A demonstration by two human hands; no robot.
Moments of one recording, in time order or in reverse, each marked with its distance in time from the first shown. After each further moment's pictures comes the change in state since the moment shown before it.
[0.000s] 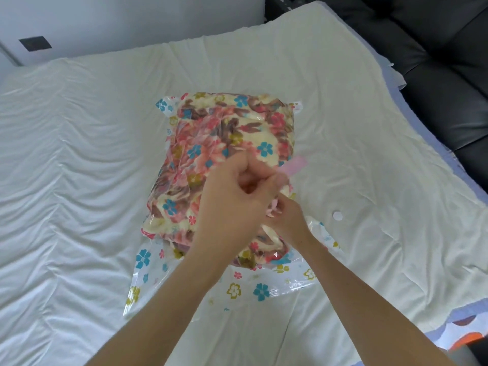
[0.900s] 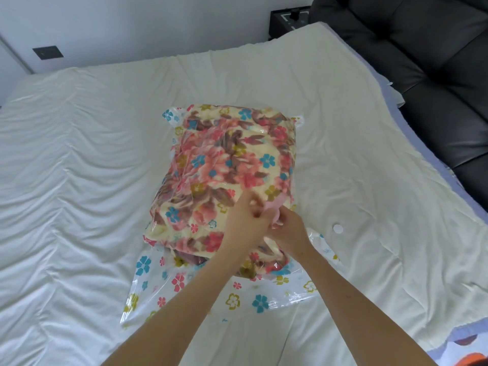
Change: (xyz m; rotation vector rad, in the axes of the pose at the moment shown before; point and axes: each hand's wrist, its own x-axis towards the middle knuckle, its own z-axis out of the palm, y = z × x) left_hand 0.011 -0.041 0.019 0.031 -0.051 -0.275; right_hand -0.006 -0.006 -0.002 -0.058 -0.027 0.024
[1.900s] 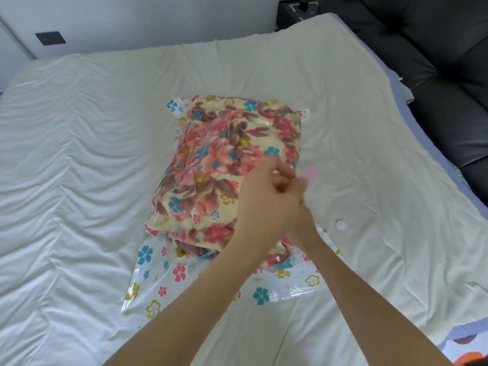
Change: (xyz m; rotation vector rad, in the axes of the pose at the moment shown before) left_hand -0.010 0.030 0.005 -0.122 0.079 0.226; right_hand -0.001 -0.019 -0.007 0.022 -0.066 0.022
